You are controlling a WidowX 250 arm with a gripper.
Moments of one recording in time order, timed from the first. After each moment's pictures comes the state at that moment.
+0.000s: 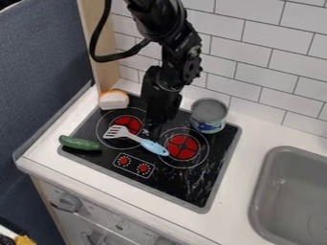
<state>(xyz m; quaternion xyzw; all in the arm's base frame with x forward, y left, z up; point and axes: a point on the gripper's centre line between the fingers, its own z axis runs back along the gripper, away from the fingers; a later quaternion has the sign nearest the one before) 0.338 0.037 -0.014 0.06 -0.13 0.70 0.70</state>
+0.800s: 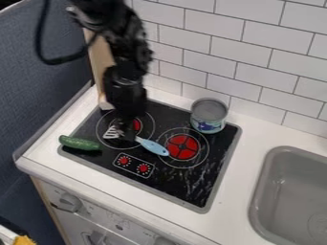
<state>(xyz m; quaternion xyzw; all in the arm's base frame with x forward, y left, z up) 0.310 0.093 -0.006 -0.01 -0.08 0.80 0.59</state>
